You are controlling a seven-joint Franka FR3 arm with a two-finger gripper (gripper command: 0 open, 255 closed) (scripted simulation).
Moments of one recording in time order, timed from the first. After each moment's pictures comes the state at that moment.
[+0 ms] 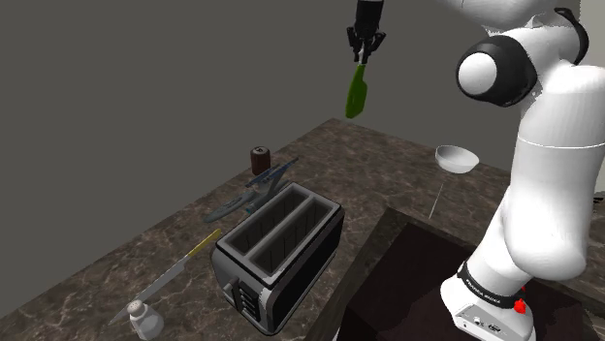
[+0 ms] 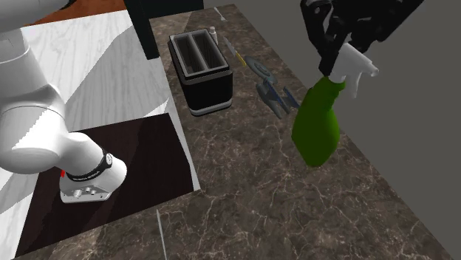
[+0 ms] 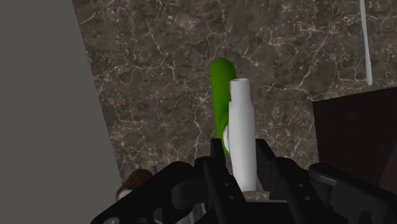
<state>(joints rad) 0.17 0.30 -0.64 -1.05 0.14 1.38 -1.89</state>
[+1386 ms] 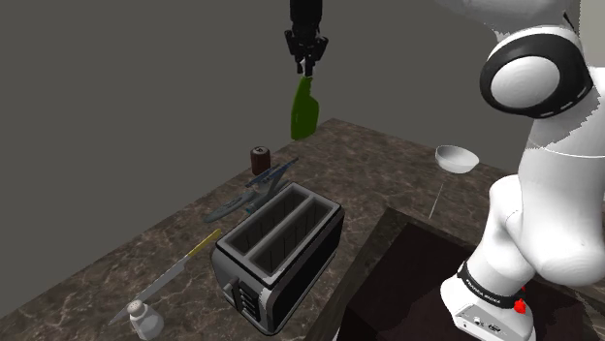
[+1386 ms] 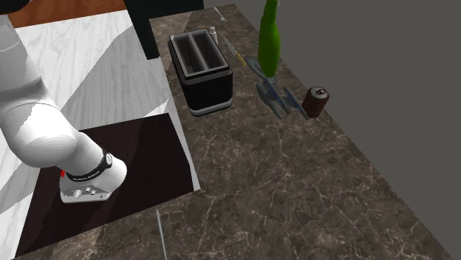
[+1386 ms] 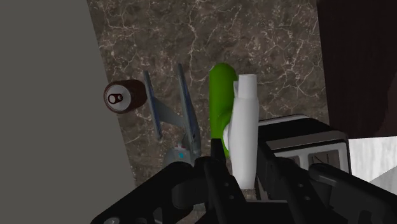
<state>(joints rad) 0.53 0.25 -0.48 -1.08 0.04 1.35 -1.40</state>
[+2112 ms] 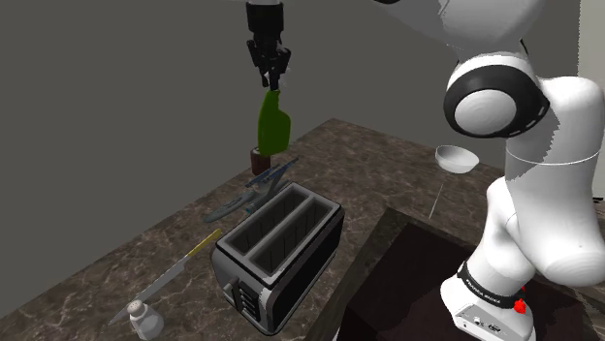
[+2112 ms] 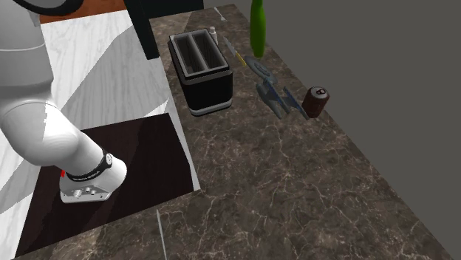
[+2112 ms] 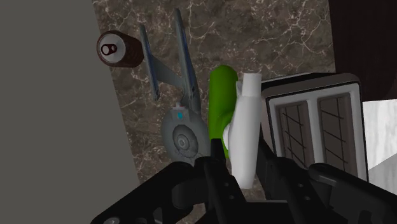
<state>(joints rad) 0.60 0.43 -0.43 -0.85 0.09 1.28 -1.24</state>
